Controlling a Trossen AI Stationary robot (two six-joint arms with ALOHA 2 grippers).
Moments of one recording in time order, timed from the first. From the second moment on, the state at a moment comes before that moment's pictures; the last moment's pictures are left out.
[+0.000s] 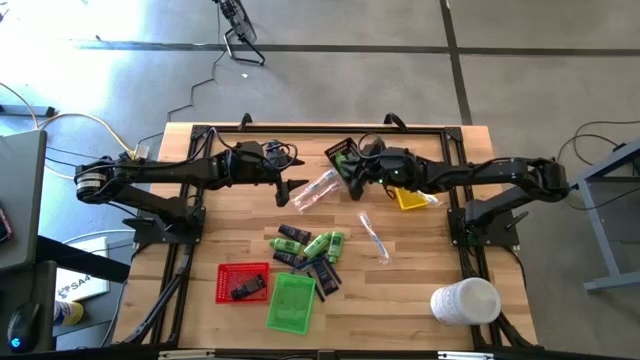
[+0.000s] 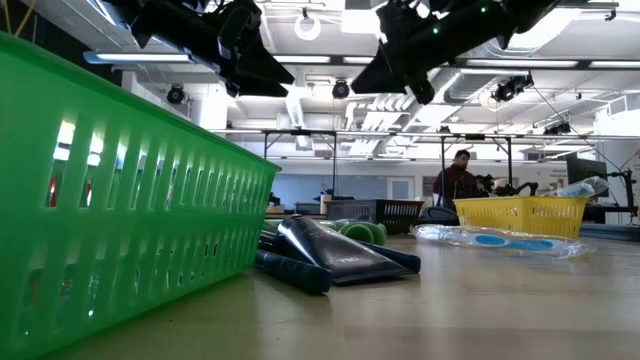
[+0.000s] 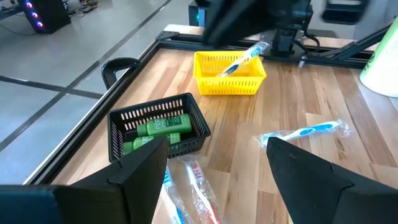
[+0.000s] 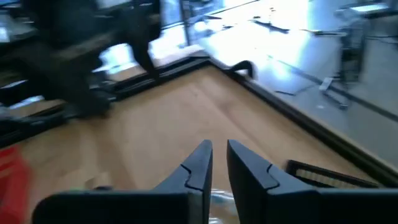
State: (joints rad) left arm 0.25 1.19 0.78 0.10 -0.01 0.01; right arm -0.18 1.36 0.84 0.21 0.22 0.26
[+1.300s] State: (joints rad) left arm 0.25 0.98 0.64 0.02 0.03 0.03; right arm -0.17 1.36 0.84 0.23 0.05 0.21
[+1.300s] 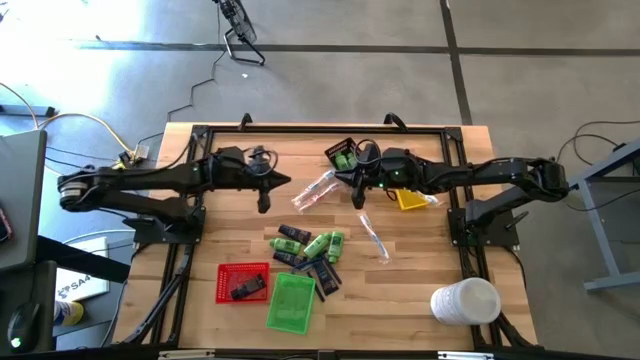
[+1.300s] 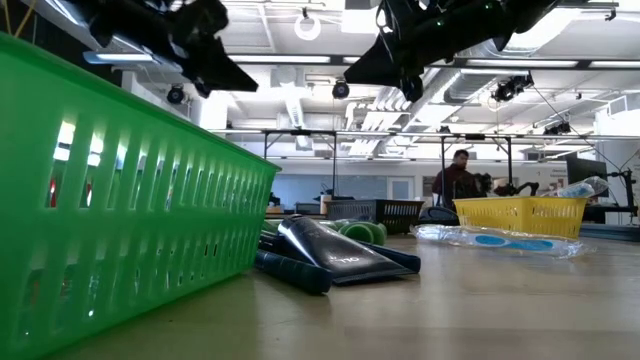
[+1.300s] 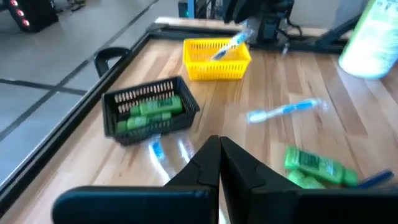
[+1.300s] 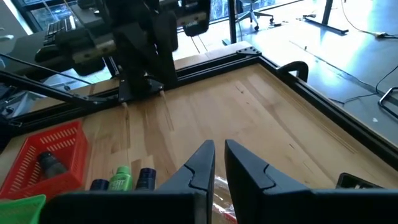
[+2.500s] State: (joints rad) left arm 0.25 0.63 0.38 0.07 0.03 -0.01; right arm -0.04 1.36 1.07 -0.44 0.23 0.45
